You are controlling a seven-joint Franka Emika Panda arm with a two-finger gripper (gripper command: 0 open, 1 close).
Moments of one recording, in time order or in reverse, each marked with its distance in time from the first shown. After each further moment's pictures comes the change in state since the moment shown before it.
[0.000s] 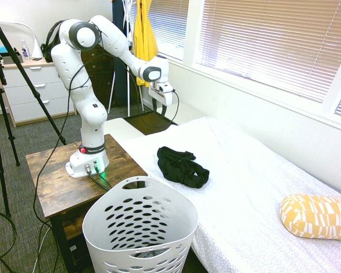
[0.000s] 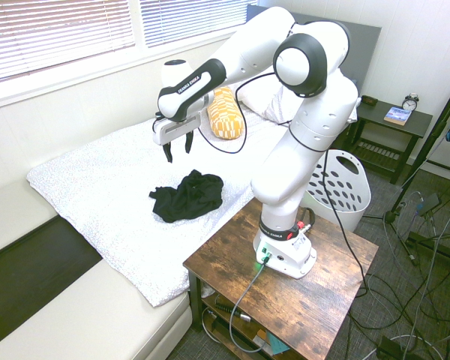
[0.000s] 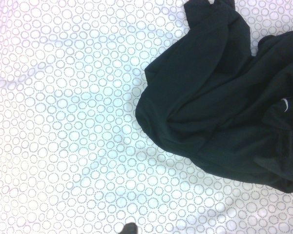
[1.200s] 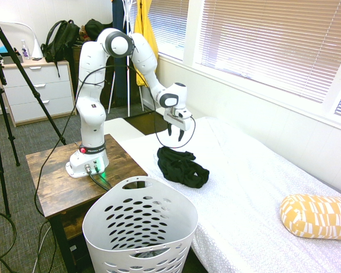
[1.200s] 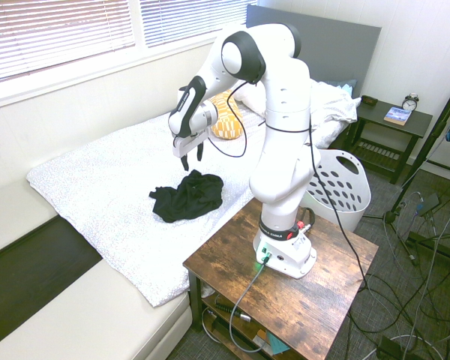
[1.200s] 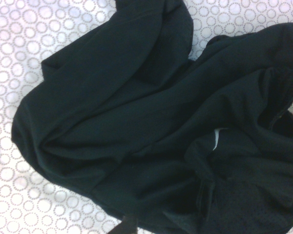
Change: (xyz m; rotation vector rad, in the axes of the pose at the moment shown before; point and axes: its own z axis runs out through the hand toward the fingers) arm 0.134 0.041 0.137 -0.040 -0.010 -0.124
